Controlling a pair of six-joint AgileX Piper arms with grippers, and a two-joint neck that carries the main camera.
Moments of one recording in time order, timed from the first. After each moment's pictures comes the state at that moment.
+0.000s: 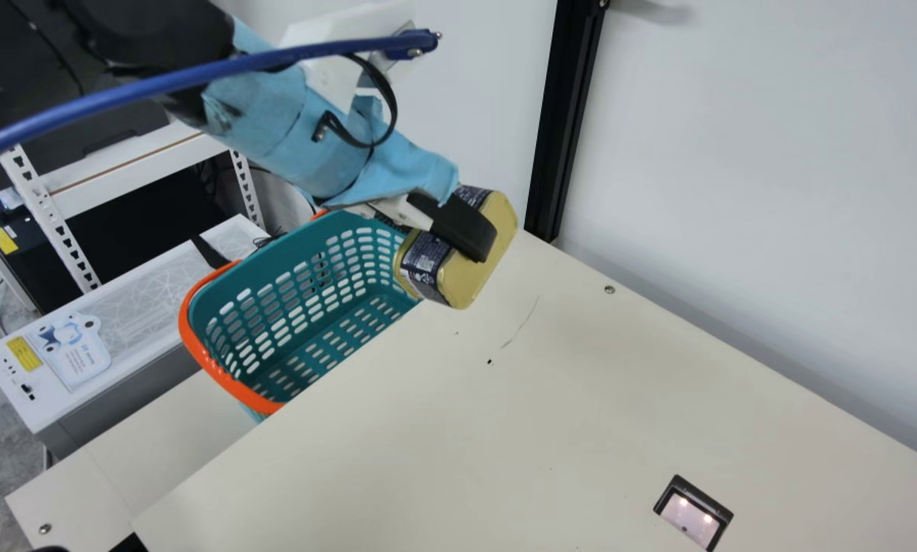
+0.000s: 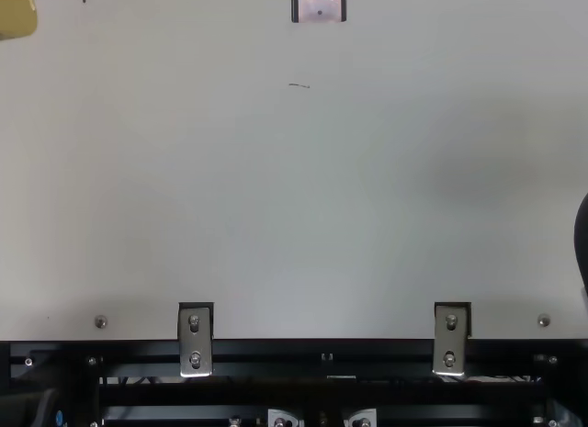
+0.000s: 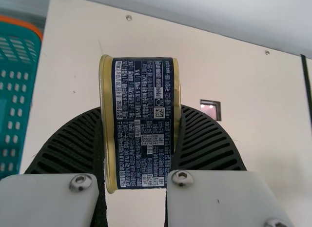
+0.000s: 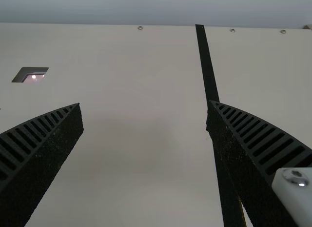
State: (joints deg) left arm 12.1 74.8 -80.7 -23.2 68.5 0.9; right arm -3.9 13.6 -20.2 5.0 38.3 -6.4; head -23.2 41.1
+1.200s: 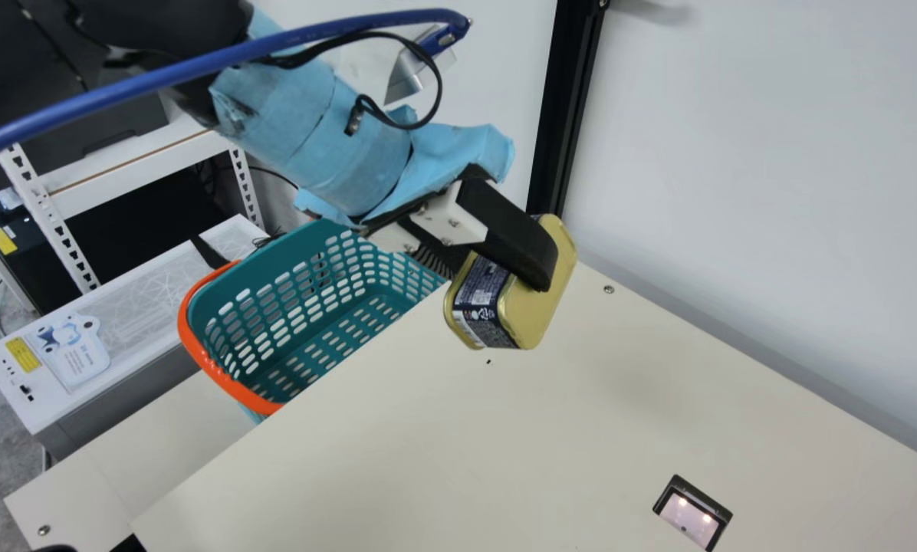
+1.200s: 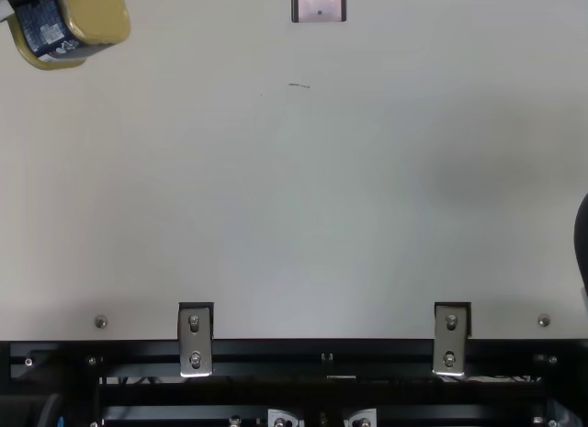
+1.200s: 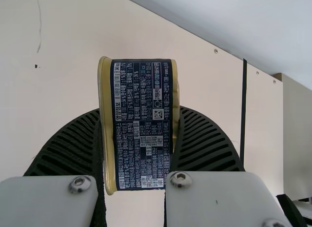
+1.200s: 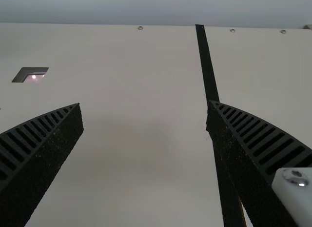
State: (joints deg) left arm 4.7 74.6 -82.2 -27.2 69.9 -15.2; right arm -3.9 13.6 -20.2 5.0 38.3 -6.4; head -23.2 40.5
